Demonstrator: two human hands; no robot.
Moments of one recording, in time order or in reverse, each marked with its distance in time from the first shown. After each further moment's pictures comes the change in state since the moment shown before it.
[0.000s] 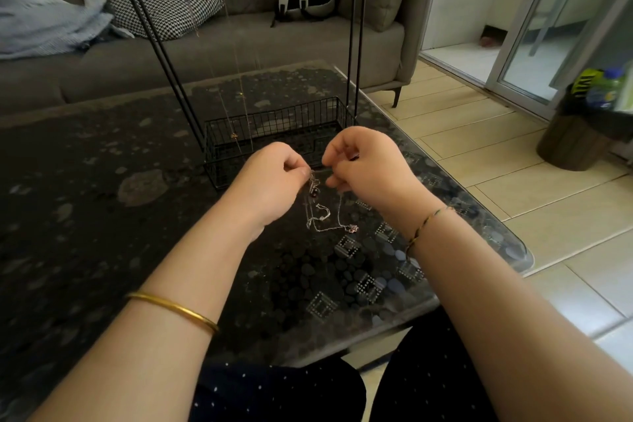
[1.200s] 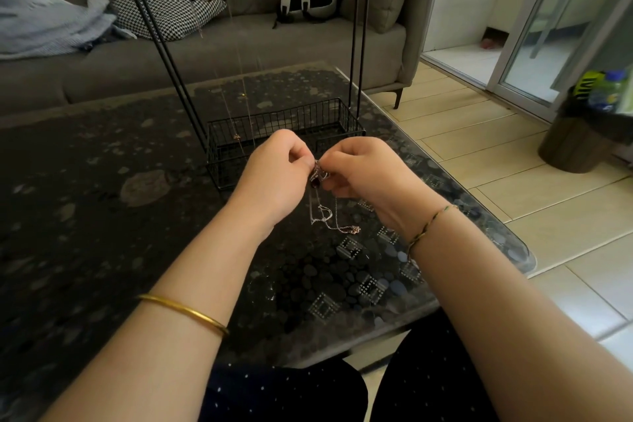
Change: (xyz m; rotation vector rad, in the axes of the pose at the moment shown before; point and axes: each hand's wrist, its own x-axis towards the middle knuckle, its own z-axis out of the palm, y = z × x) left_hand 0.001 0.006 0.003 -0.014 0.107 0.072; right_hand 0.003 -0.004 0.007 0.203 -0.058 0.139
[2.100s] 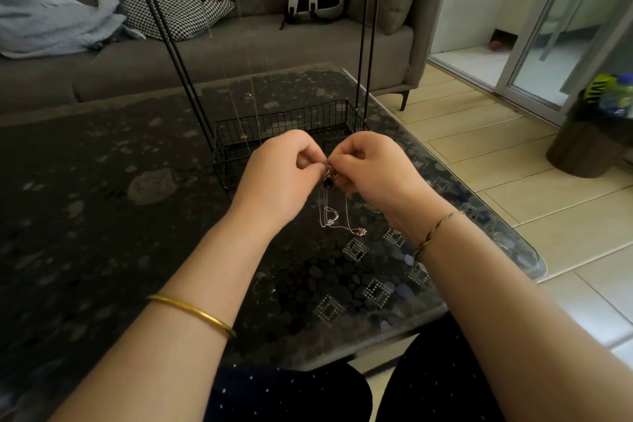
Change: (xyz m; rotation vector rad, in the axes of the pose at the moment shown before) left_hand 0.002 -0.008 -0.004 0.131 0.023 0.202; right_hand 0.000 0.000 0.001 -0.169 0.088 -0.146
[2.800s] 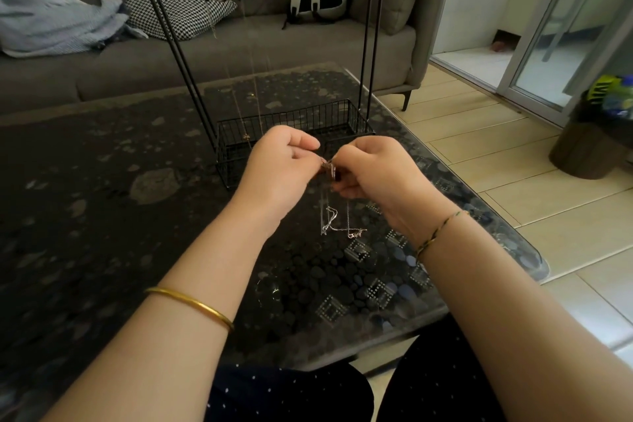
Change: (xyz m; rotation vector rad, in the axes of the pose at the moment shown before) left_hand 0.004 0.002 0.002 -0.355 0.050 -0.254; right_hand 0.002 0.000 0.004 0.242 -0.036 0.134
